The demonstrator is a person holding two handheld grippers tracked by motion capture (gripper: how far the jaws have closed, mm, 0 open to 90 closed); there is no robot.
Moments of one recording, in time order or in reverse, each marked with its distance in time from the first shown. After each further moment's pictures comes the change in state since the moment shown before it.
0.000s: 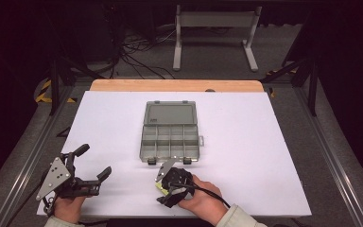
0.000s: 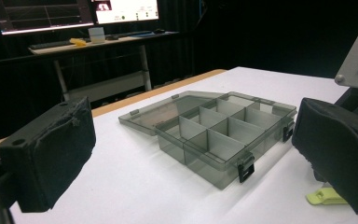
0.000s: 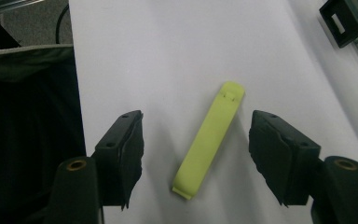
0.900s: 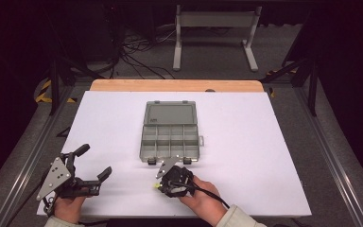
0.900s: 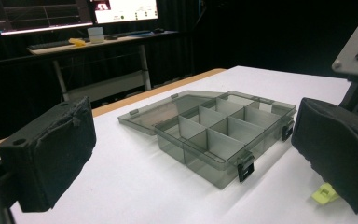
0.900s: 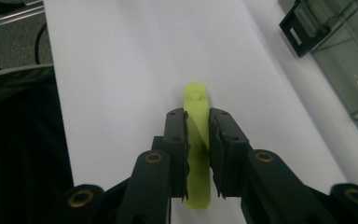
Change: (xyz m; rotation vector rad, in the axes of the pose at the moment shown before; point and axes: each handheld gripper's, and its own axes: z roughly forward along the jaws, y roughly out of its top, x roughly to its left) left arm 0.000 0.000 0.000 0.004 0.000 0.005; right arm 0.002 0.002 -0.007 -0.050 -0.080 0.054
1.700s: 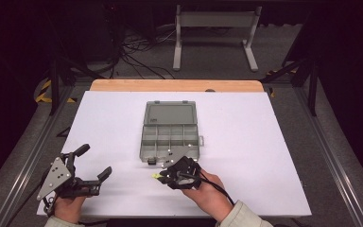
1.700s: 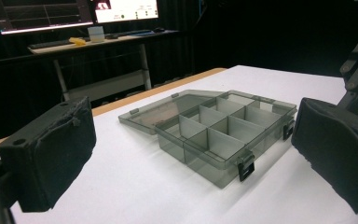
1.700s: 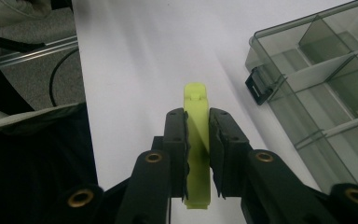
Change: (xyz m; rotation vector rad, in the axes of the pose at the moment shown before) left arm 0.000 0.000 0.000 0.002 0.001 0.002; right arm -0.007 0.013 -0.046 -0.137 0.014 0.004
